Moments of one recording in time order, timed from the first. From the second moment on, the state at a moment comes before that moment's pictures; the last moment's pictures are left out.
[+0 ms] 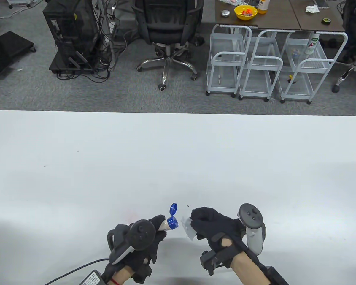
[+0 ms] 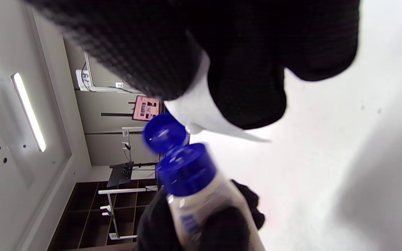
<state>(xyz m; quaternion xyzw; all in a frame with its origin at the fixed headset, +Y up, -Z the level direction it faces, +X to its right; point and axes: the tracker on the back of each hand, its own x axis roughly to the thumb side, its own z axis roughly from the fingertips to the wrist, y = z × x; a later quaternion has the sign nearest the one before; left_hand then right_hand) -0.151 -0.705 -0.230 -0.03 -0.10 0.23 0.97 0.128 -0.733 -0.251 -0.03 0.16 0.72 0.67</state>
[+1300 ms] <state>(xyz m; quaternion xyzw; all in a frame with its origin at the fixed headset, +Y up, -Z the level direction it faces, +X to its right) -0.179 -0.709 -0.243 -0.12 -0.14 0.43 0.88 0.133 -0.742 -0.255 -0.04 0.16 0.72 0.67</state>
